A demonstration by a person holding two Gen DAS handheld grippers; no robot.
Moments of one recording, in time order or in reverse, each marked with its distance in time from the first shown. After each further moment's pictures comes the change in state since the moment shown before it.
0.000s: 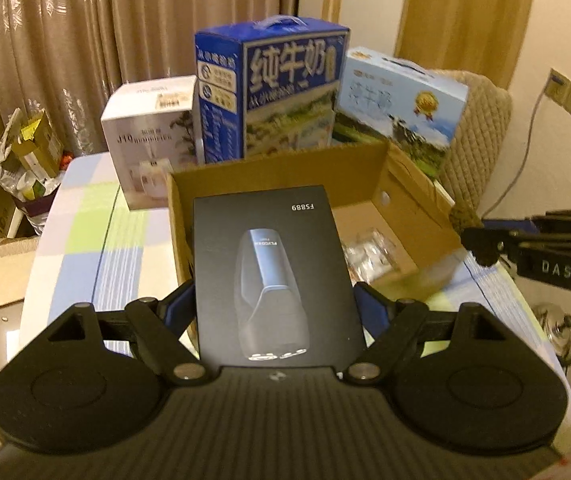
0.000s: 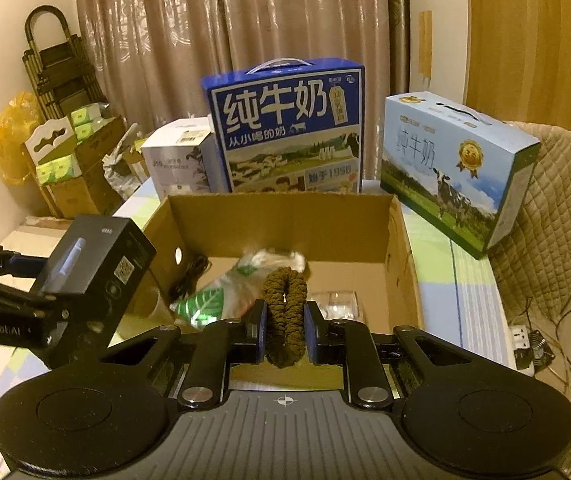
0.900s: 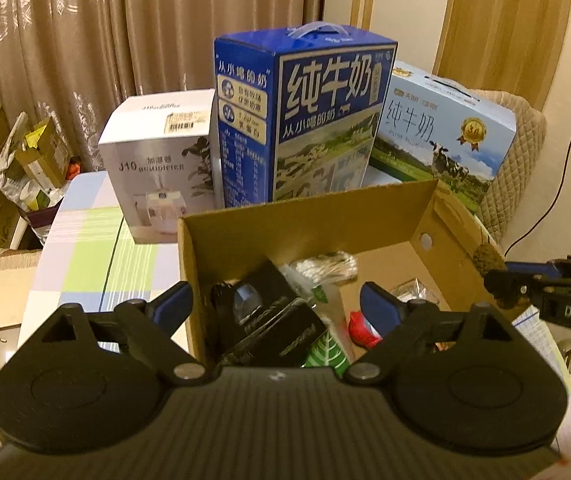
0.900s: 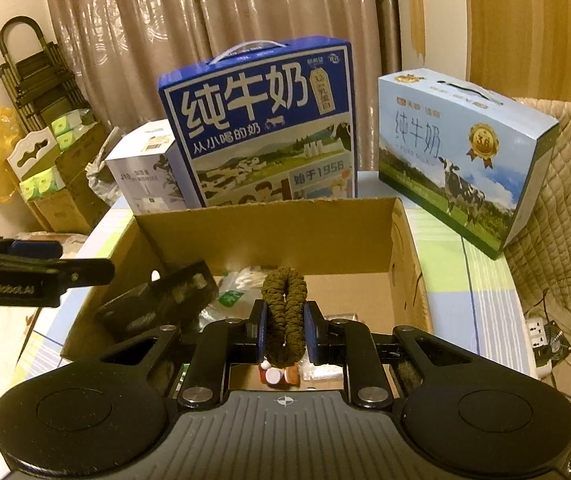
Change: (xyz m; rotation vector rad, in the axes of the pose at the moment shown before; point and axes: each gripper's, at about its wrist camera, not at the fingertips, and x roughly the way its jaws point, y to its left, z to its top) left arm 0.065 0.023 0.045 -0.031 -0.013 0.044; right arm 0.061 -0.025 0.028 0.076 0.041 0.004
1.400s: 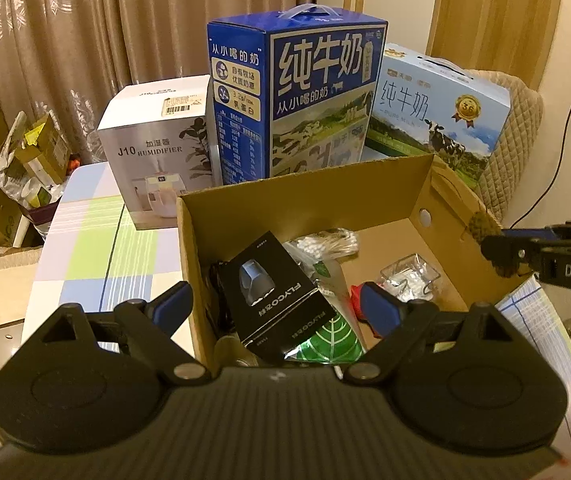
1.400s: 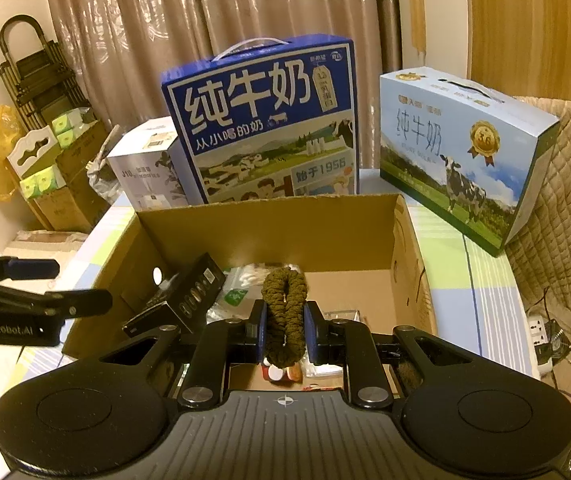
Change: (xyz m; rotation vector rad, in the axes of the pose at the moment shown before) left arm -0.005 -0.005 -0.015 0.034 0.024 0.009; right arm -0.001 0.004 -0.003 -0.004 -0.002 0.000
